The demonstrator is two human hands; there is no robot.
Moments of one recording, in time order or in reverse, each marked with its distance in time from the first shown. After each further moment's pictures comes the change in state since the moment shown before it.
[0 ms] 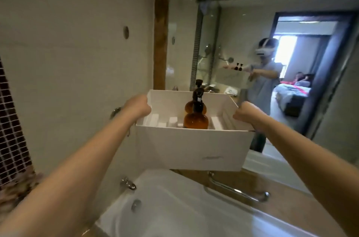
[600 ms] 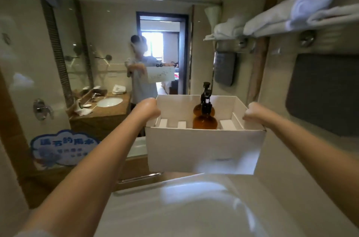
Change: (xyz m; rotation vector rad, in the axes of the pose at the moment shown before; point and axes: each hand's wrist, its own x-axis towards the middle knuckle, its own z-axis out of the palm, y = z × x) left_hand -0.137 0.342 0.089 -0.168 -0.301 0.695; right_hand -0.253 0.281 -0.163 -0.021 0.250 0.729
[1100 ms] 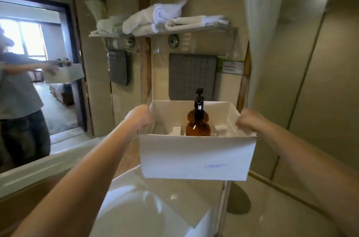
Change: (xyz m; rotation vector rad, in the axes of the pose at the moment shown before) left_hand -0.071 0.299 0.128 -0.177 -0.229 0.469; right_hand -0.141 0.294 -0.145 -0.071 0.240 0.542
